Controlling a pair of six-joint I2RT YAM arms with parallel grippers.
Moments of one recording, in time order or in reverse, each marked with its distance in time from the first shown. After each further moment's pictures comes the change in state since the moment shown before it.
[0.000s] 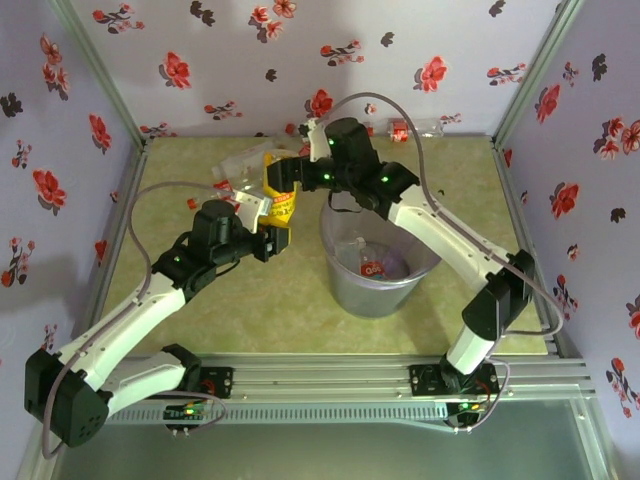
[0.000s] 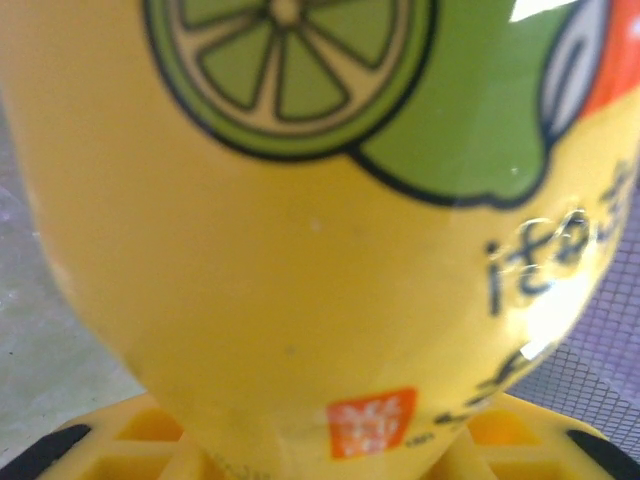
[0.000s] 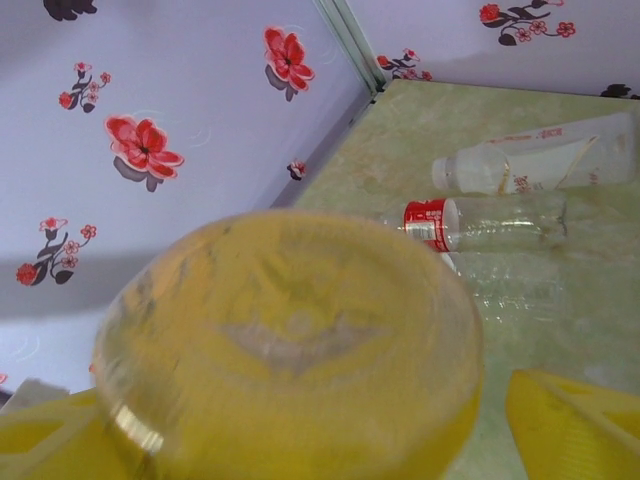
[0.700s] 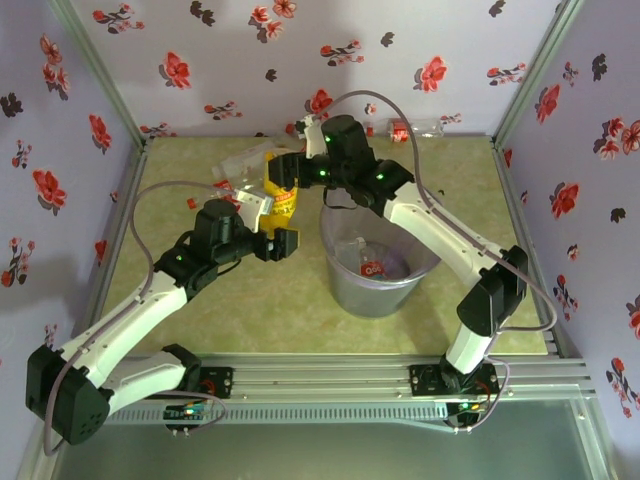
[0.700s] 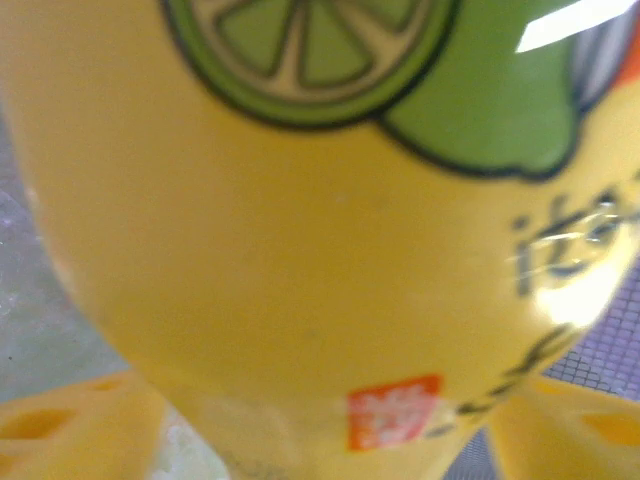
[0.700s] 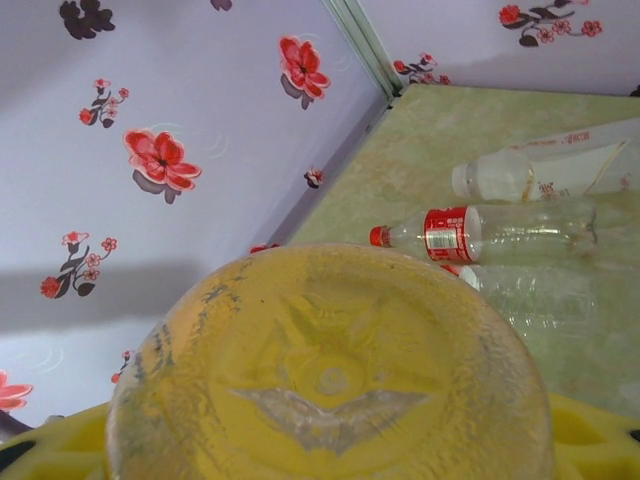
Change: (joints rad) left arm -0.002 0.015 0.000 0.012 -0.010 -0.005; right arm 0.000 0.027 0.036 0.018 -0.025 0.026
